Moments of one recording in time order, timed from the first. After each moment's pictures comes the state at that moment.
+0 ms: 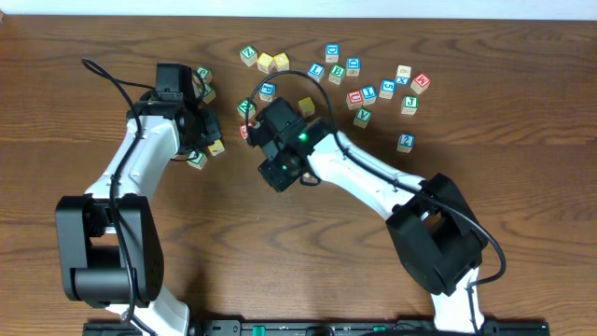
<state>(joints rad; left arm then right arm) -0.02 1.80 1.24 -0.64 0.10 -0.36 0.76 2.09 1.56 -0.71 -0.18 0.02</state>
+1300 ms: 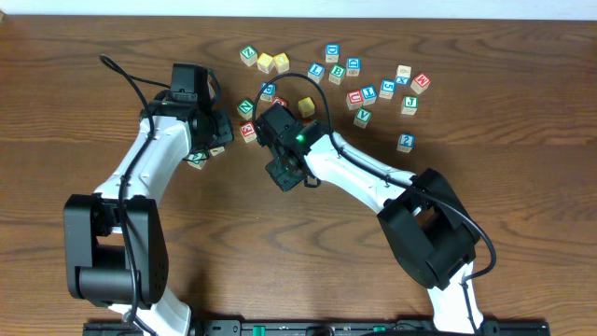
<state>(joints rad) -0.08 1.80 1.24 -0.63 0.10 -0.35 0.75 2.13 1.56 -0.73 -0.02 0.09</state>
